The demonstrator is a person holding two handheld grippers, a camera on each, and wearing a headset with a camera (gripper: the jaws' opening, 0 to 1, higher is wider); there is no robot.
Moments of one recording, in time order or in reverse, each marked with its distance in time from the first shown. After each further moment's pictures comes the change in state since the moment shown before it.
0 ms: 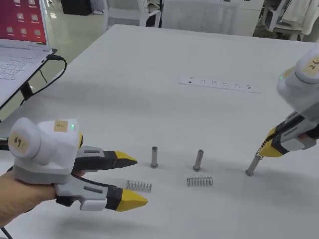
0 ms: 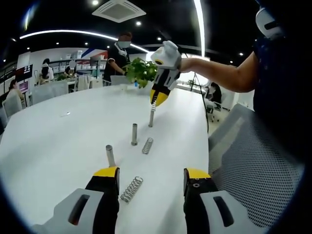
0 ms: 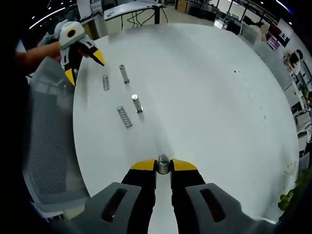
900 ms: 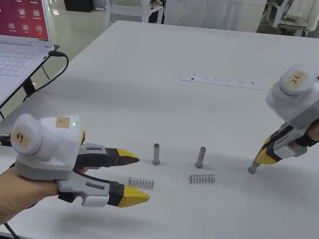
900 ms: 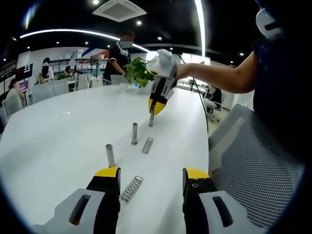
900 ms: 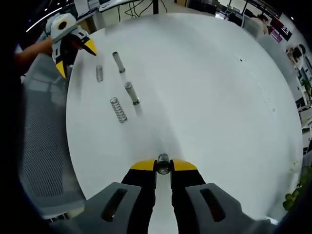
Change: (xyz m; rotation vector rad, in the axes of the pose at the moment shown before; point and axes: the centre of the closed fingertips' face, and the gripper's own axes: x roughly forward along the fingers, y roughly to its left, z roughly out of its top) left arm 0.000 0.000 -0.001 -0.005 0.003 0.001; right arm 0.034 0.002 -0.015 0.022 0.060 0.024
